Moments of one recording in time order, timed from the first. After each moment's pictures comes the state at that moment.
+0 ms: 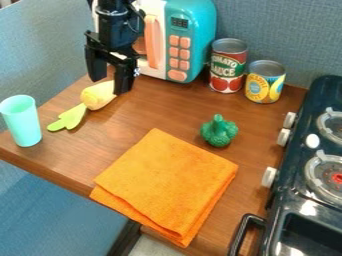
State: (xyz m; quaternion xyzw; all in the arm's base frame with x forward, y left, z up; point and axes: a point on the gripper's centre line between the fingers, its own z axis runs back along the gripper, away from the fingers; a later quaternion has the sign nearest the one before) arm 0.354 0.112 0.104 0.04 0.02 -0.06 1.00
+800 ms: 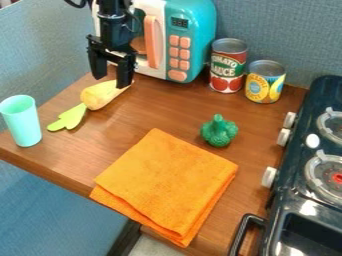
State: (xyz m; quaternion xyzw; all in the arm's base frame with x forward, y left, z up) arm 0.402 0.153 0.077 0.02 0.03 -0.01 1.00
